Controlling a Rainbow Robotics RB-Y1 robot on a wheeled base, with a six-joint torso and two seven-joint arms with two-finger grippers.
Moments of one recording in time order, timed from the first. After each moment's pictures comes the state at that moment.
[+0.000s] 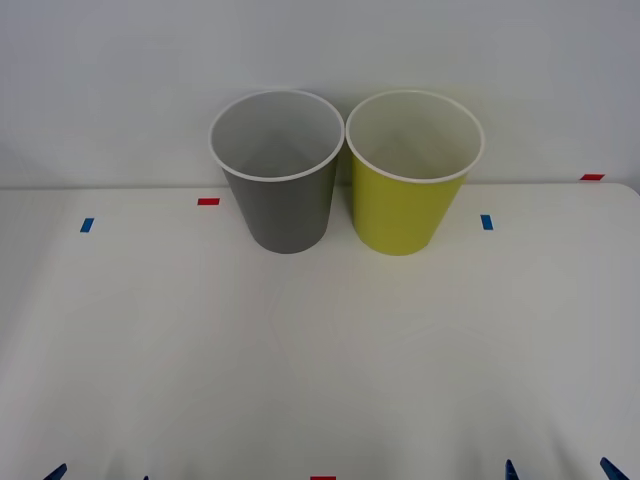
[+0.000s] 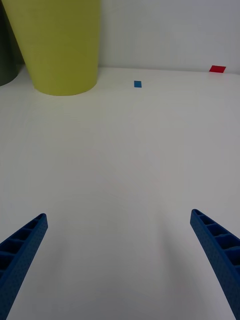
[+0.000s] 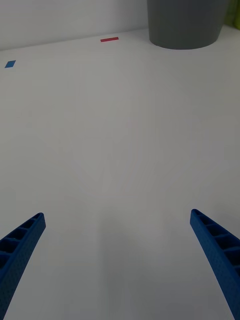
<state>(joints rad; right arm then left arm) 1.17 -0.36 0.27 -2.18 -0.32 -0.34 1.79 1.02 0.45 -0.19 -1.95 0.12 -0.38 -1.51</state>
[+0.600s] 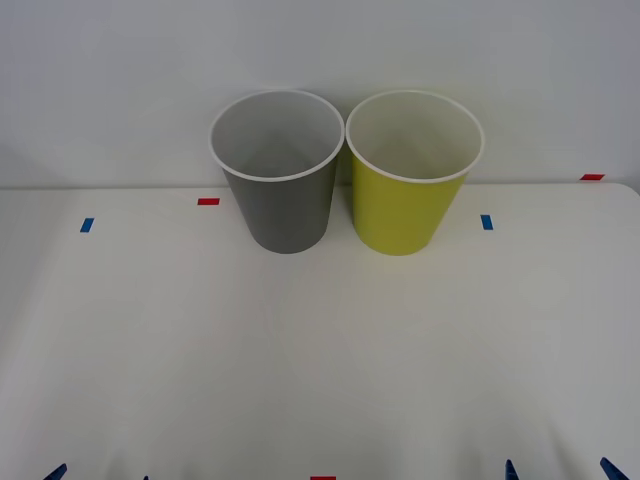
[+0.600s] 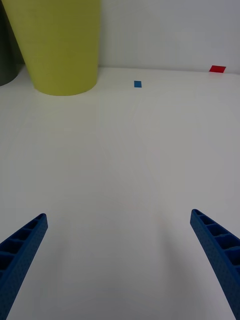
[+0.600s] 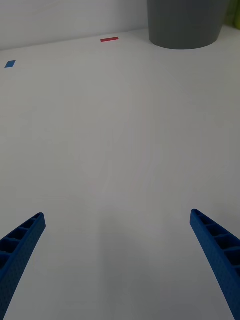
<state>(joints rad) 1.17 -0.36 0.27 -2.18 -0.32 -0.34 1.79 1.02 0.45 -0.19 -1.95 0.12 -0.38 -1.51</state>
